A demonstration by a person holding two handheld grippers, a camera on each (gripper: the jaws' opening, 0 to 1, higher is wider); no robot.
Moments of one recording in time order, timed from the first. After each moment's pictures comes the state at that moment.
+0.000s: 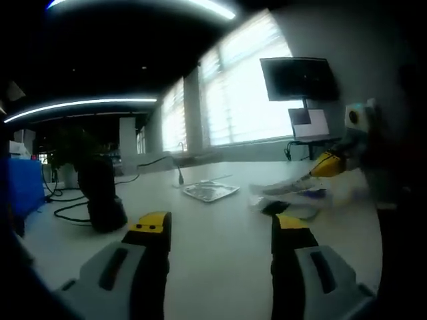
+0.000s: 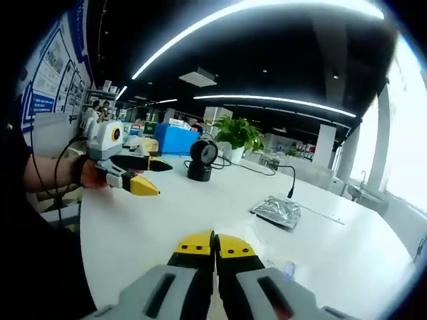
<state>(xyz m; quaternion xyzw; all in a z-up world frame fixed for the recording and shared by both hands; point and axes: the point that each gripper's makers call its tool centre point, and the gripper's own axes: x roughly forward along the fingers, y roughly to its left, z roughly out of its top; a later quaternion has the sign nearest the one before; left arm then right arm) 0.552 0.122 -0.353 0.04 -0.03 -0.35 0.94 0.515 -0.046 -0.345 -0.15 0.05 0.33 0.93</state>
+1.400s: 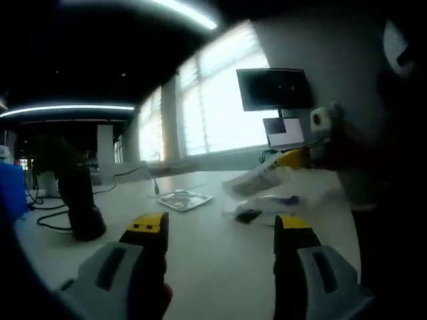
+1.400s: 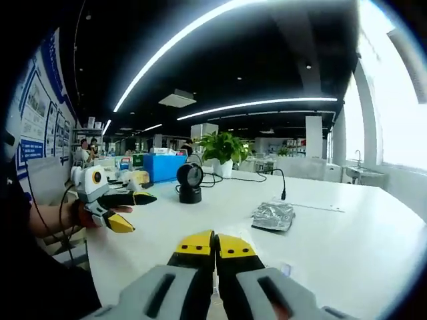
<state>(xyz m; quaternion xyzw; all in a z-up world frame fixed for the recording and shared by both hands) 0.530 0.108 -0.347 0.04 -0.05 -0.41 0.91 0.524 -0.065 -0.317 -0.04 0.04 0.31 0.95</state>
